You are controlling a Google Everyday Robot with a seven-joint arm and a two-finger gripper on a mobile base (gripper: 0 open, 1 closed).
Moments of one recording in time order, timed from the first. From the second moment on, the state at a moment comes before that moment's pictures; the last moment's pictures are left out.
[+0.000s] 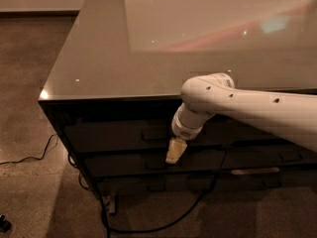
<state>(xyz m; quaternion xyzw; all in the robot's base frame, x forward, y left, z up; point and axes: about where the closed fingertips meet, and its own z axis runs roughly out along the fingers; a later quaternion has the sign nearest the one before) 0.554 -0.069 0.635 -0.61 0.78 0.06 0.13</state>
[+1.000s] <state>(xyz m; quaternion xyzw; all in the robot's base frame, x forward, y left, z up) 0.537 -0.075 0.654 -0.61 0.78 0.06 0.12</state>
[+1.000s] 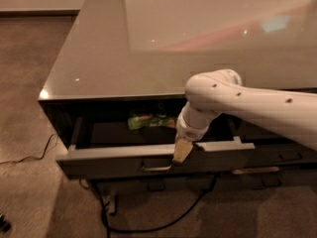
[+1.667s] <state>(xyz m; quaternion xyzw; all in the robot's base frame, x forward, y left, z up) 0.524 -0.077 0.659 -0.61 0.78 0.06 0.12</state>
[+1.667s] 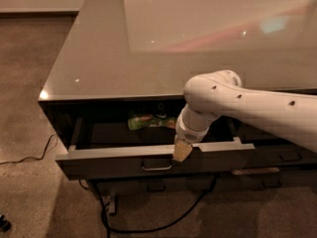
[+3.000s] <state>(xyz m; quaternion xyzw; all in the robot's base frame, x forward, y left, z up) 0.500 -0.065 0.645 -0.65 0.75 0.11 0.08</state>
